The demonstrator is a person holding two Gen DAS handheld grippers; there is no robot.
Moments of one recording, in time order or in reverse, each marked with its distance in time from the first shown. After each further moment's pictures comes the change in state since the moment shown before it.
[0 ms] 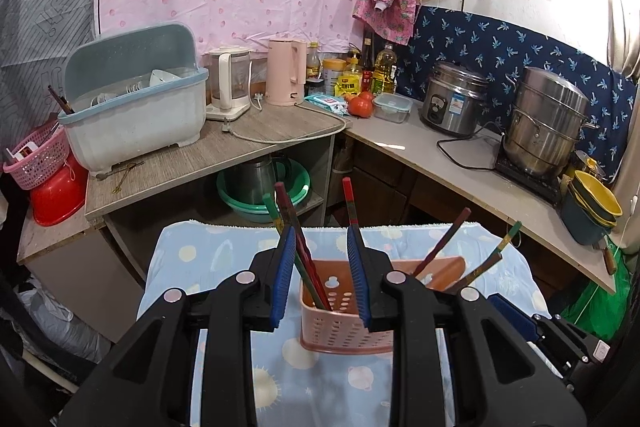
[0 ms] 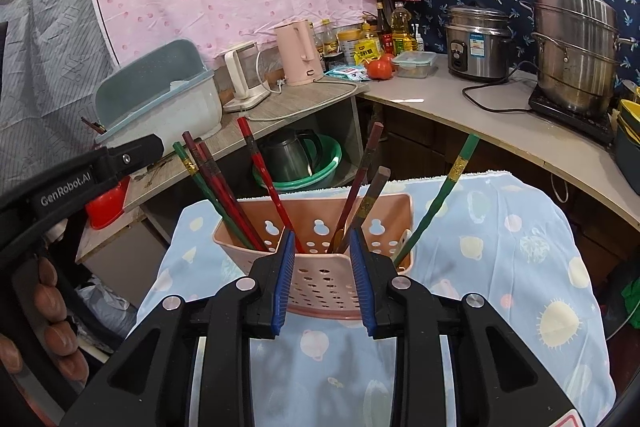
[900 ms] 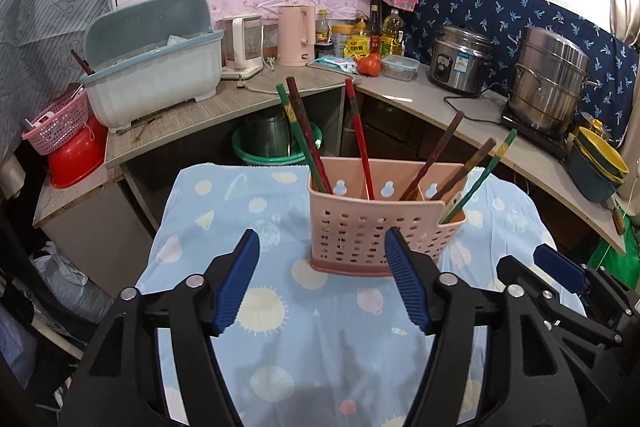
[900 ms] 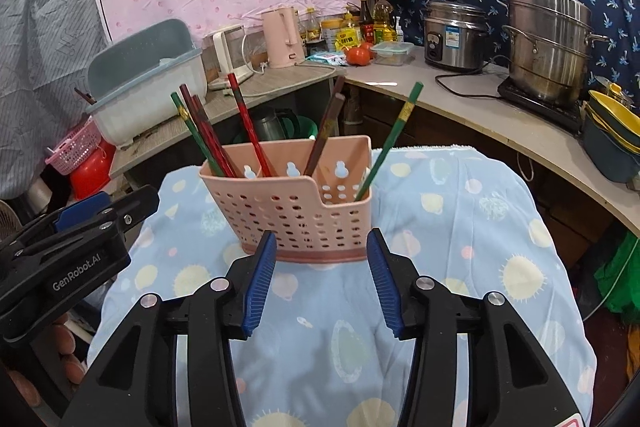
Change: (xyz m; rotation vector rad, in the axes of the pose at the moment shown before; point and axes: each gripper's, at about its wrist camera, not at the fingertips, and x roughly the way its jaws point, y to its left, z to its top) left arm -0.030 -0.007 -0.080 0.015 0.091 0.060; right arm -0.043 -0.011 -0.051 -0.037 0.037 -0.094
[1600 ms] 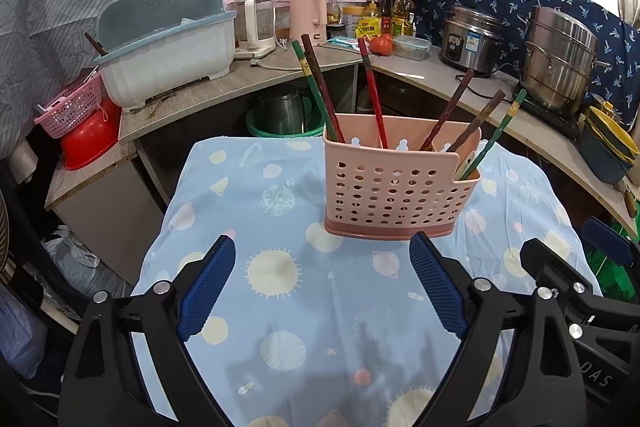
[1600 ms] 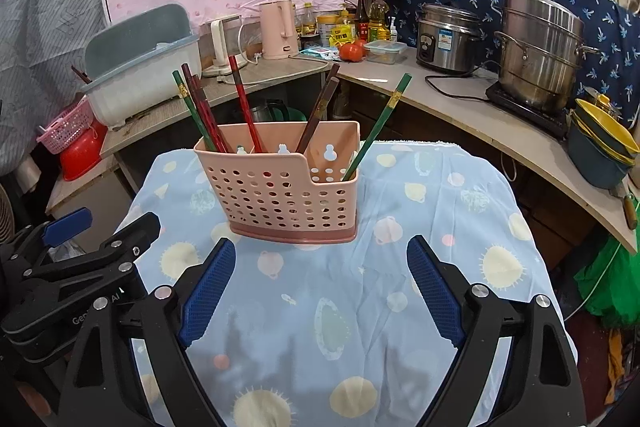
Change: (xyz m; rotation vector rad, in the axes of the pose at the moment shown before) left arm -0.001 0.003 -0.032 0.005 0.052 0.051; right arm -0.015 0.002 -0.015 -0.055 0.014 -0.055
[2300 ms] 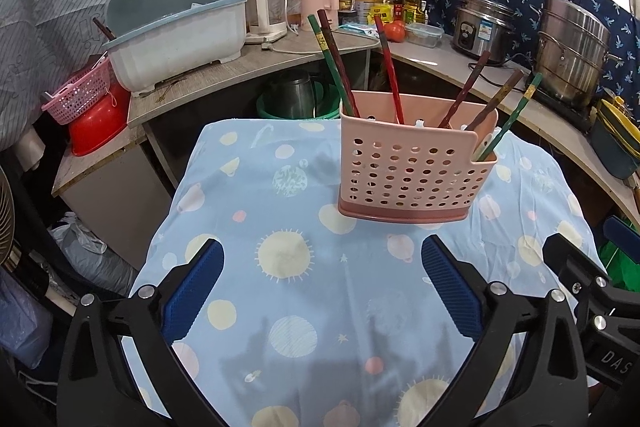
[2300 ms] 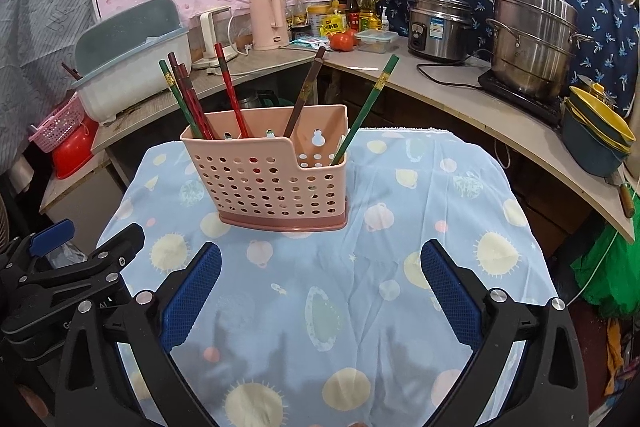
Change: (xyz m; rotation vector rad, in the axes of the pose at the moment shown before) left arm 0.008 0.005 -0.010 -0.012 0.043 0.036; right arm 0.005 -0.007 -0.007 0.021 0.028 -0.021
